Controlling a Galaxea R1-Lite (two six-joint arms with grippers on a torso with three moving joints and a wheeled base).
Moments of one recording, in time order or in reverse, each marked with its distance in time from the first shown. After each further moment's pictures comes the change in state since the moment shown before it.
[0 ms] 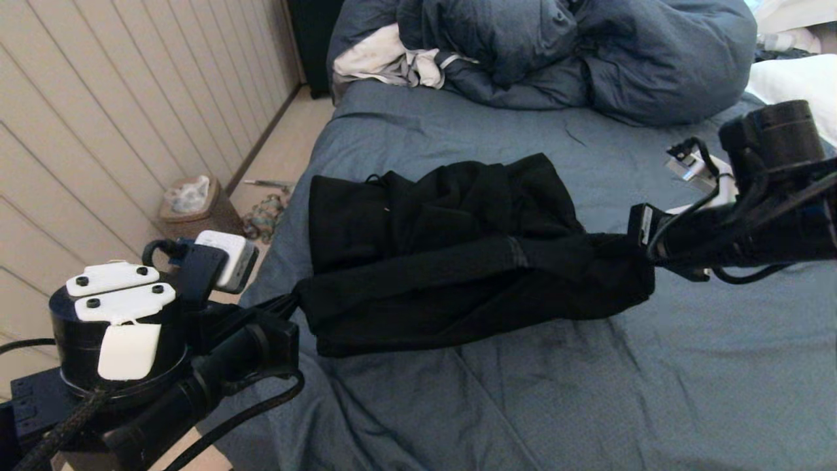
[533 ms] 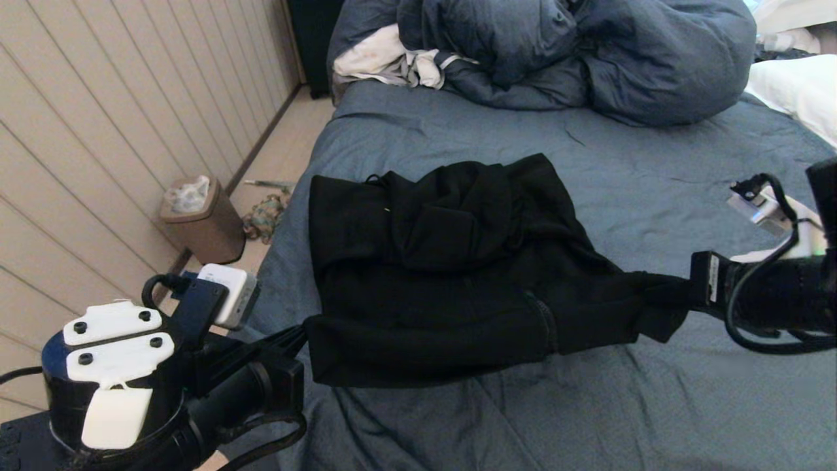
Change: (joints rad) left arm -0.104 -0.029 0.074 0.005 0.001 -0.086; right arm -0.028 -0.224 0.245 0.004 0.003 -0.030
